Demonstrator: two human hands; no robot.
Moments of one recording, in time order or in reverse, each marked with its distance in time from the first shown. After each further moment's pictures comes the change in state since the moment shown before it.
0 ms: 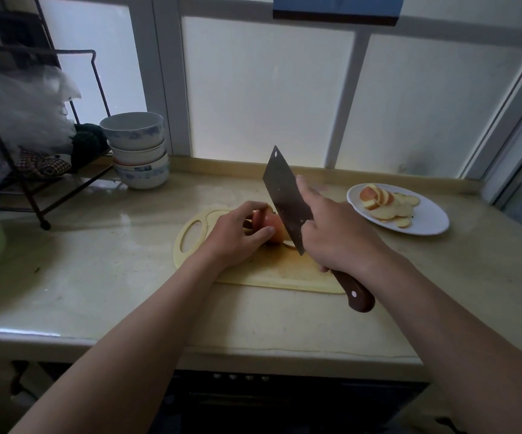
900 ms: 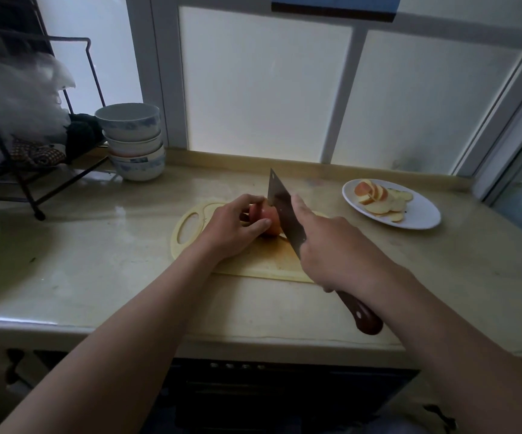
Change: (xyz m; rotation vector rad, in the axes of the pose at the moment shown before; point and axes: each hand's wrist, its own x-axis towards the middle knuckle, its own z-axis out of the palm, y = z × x) left_hand 0.003 -0.008 0.002 -0.011 0.019 0.035; right_hand -0.026 -0.003 0.009 -0.236 -0.104 0.042
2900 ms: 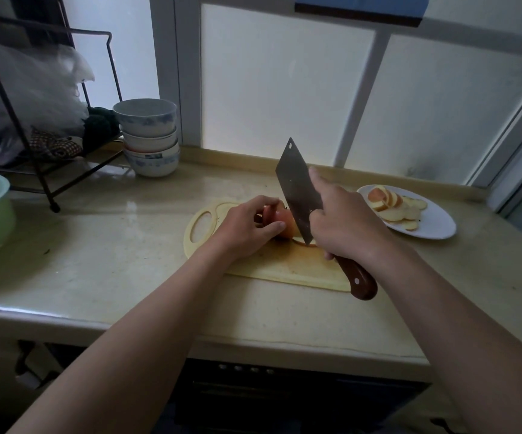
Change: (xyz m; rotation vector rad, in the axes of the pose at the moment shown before) left_hand 0.000 0.000 -0.002 -0.022 -0.014 -0.027; right_hand 0.043 -0.003 -0.009 0.219 0.149 -0.027
